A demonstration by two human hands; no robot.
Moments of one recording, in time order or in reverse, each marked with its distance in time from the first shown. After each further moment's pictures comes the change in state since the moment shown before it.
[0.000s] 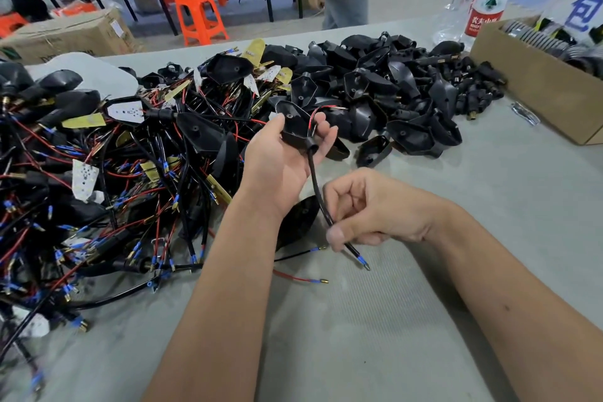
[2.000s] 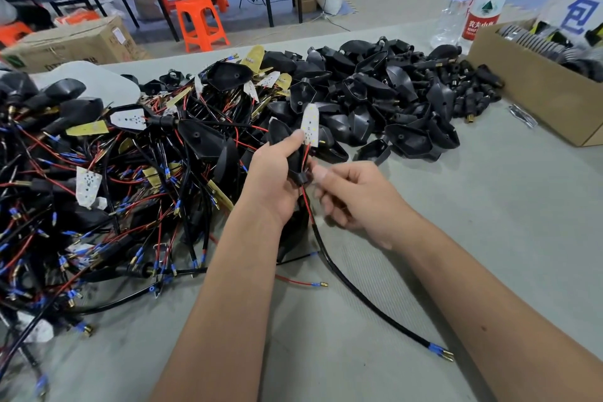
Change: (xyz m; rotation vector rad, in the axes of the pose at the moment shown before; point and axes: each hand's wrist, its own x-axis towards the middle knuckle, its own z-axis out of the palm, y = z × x) left_hand 0.009 -0.006 -0.013 0.379 0.192 0.001; right_hand 0.025 0.004 0.025 0.041 0.577 -0.080
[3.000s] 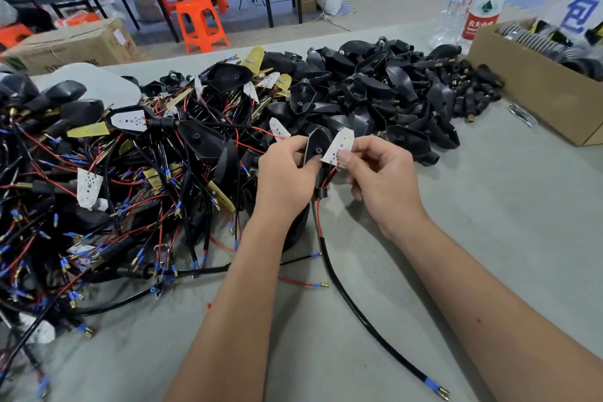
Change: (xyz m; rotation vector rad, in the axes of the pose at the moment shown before) left_hand 0.004 -0.020 -0.010 0.815 -0.066 0.513; right_hand 0.013 0.008 -0.014 0.020 0.408 -0.315
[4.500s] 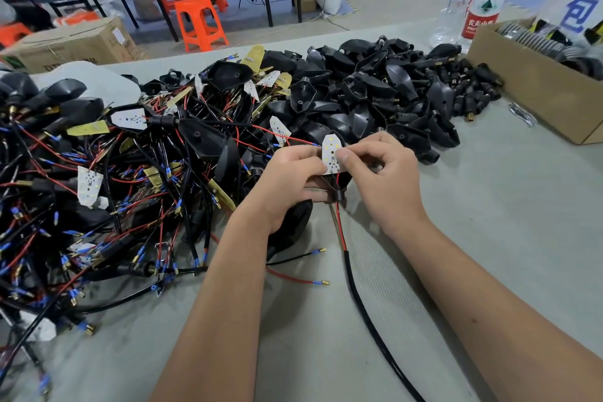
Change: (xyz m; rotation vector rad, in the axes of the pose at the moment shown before) left_hand -0.007 0.017 -0.011 -0.344 -0.318 -0.287; right_hand -0.005 -0.011 0.001 -0.326 0.091 -0.153
